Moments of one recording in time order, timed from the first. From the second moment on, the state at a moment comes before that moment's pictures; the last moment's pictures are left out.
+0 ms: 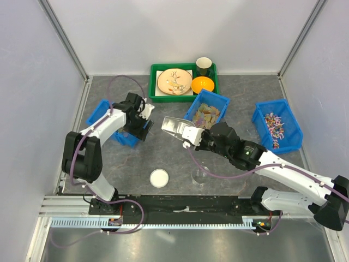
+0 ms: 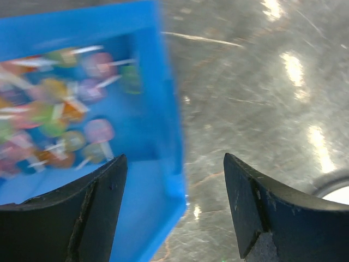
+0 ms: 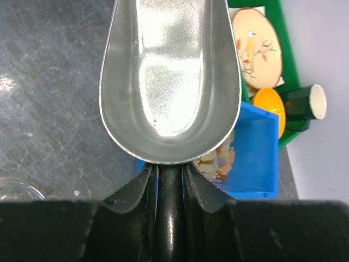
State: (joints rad) left arm -0.27 1.64 1.17 -0.76 0.03 0.27; right arm 0.93 1.08 0.88 -0.29 0.12 -0.63
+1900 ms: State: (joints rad) left arm 0.03 1.68 1.48 -0.86 -0.12 0.12; right arm 0.88 1.05 0.85 -0.25 0.13 -0.65
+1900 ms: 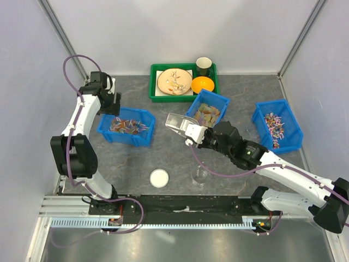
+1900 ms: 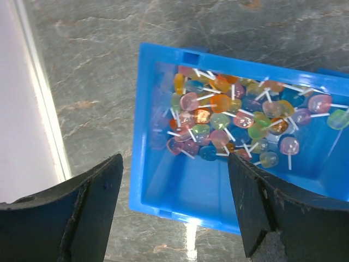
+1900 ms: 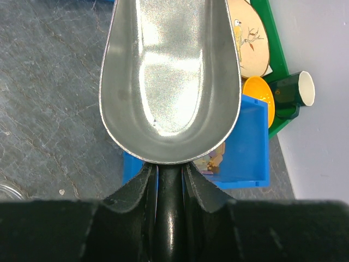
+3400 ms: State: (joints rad) left arm -0.04 1.72 1.49 -1.10 0.05 0.04; right arm 0.88 1.06 0.84 -0.25 0.13 -0.65
